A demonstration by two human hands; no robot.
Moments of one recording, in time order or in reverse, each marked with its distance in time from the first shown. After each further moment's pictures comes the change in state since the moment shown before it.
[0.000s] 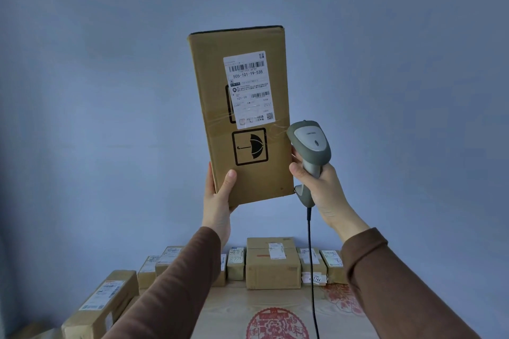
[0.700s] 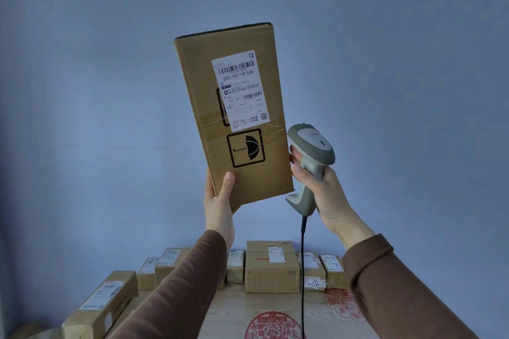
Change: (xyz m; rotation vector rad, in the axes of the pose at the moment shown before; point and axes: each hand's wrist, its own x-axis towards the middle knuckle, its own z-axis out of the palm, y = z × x) left_hand -0.007 0.001 0.006 -0.079 0.096 0.052; right_hand -0.014 -0.023 0.007 0.092 -0.064 0.011
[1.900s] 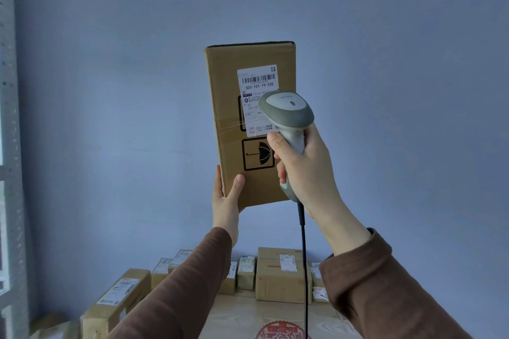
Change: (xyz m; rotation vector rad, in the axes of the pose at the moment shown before) left_hand 0.019 0.000 -0.015 0.105 -0.015 0.053; right_hand -0.009 -0.080 0.082 -0.288 0.089 -0.286
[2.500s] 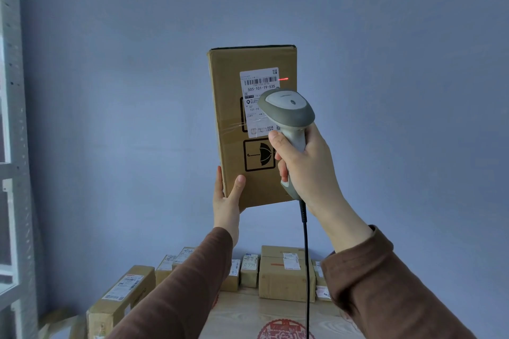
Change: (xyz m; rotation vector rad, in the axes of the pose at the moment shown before) left_hand 0.003 -0.011 -0.005 0.022 0.013 -0.007; right_hand 0.003 0.007 -0.003 0.002 -0.030 -0.012
